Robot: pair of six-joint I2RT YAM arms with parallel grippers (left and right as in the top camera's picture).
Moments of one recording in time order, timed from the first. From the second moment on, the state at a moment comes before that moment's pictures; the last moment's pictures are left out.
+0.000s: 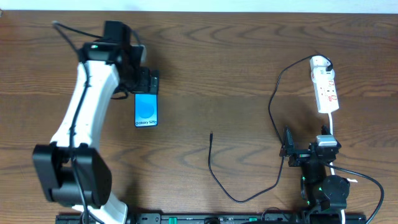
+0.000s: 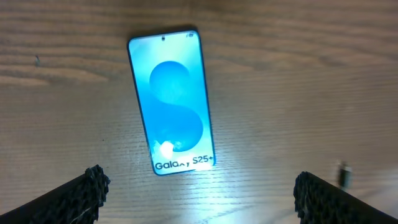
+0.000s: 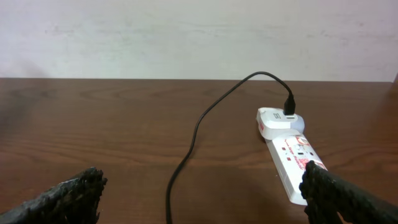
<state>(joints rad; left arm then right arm) -0.09 1.79 1.56 -1.13 0.10 -0.04 0.01 0.02 0.01 -0.07 -0.04 0.02</state>
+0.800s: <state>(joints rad) -0.13 1.81 1.42 -0.99 -0.01 -0.15 0.01 0.02 0.01 -0.07 -0.04 0.02</state>
